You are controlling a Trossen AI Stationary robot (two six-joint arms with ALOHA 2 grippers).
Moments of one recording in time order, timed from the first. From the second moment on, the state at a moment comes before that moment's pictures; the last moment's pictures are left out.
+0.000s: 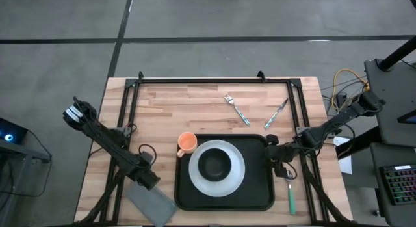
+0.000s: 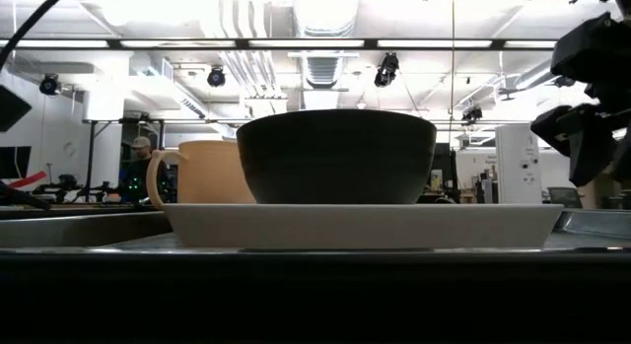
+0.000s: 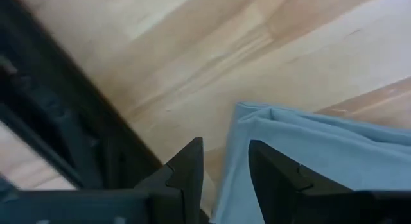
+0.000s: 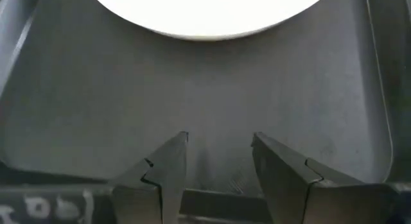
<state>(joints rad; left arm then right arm) -0.74 1.44 0.78 -0.99 0.23 -1.73 0.51 0.95 0.35 -0.31 0.16 0.41</state>
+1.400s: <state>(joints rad) -0.75 1.42 1.09 -1.11 0.15 -1.69 0.51 0.95 0.33 -0.22 0.24 0.38</state>
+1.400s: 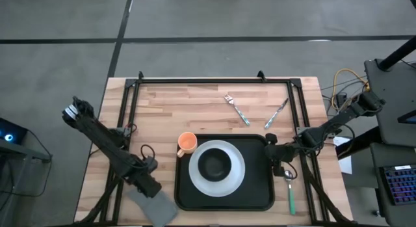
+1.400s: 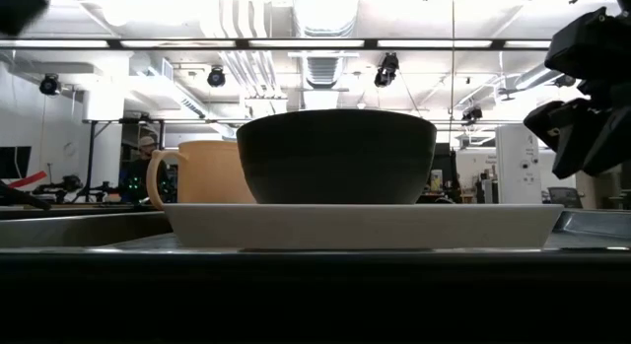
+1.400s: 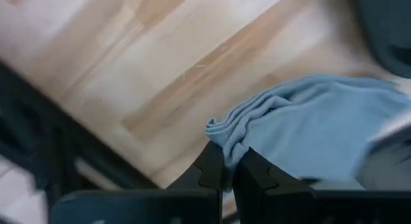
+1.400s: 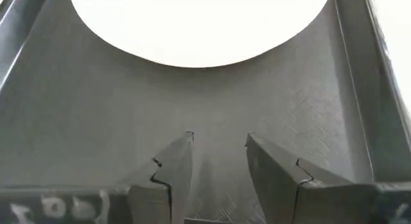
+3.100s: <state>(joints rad) -0.44 1.71 2.13 -1.57 -0.03 -1.01 0.45 0.97 0.64 0.01 0.44 0.14</state>
